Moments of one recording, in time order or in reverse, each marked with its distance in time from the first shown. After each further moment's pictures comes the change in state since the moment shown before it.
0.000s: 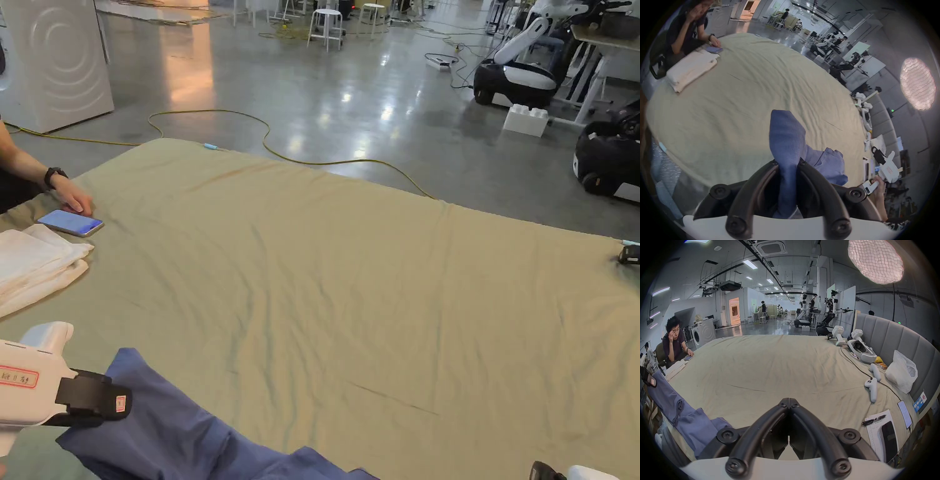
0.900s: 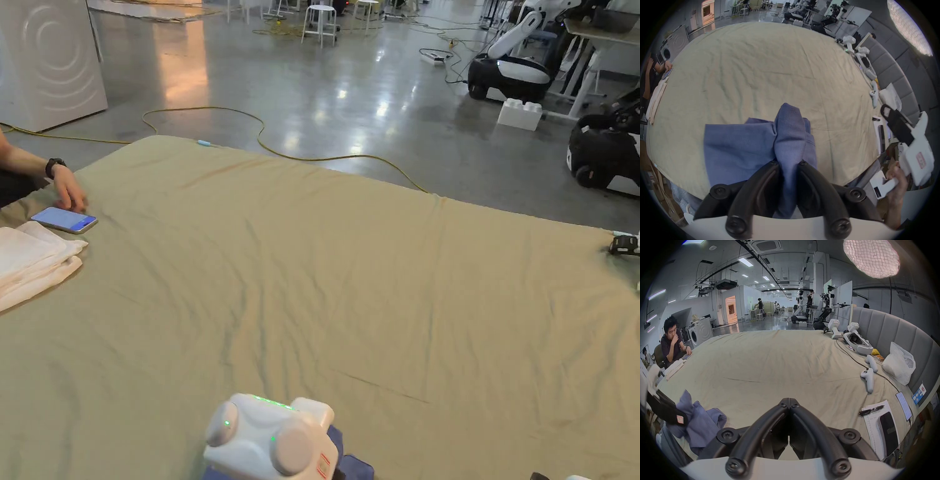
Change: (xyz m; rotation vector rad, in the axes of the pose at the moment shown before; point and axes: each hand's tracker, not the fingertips) left arm 0.234 -0.089 -0.165 -0.282 0.071 -0.316; right arm 0.014 -0.018 0.015 -0.038 -0.020 -0.029
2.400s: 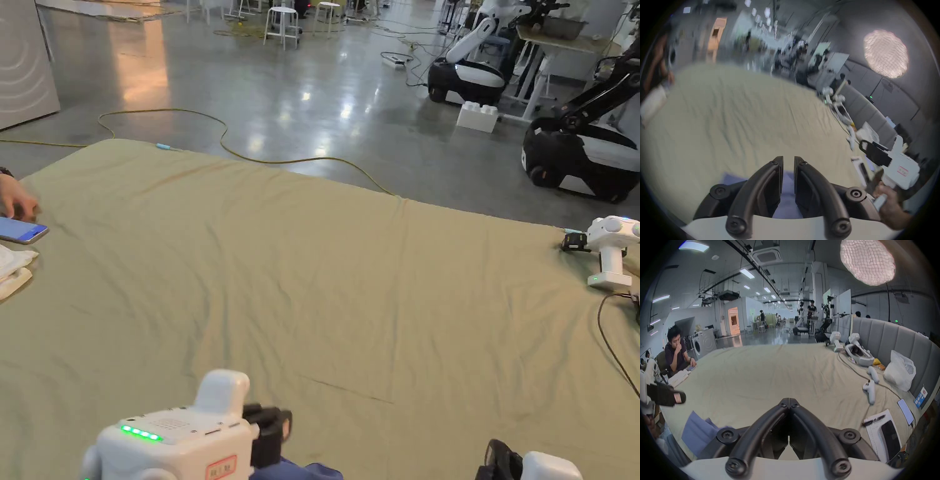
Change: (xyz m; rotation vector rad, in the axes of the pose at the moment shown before) left arm -0.050 -0.018 0.061 0.637 -0.149 0.000; right arm -0.017 0.019 0.009 0.150 0.029 -0.024
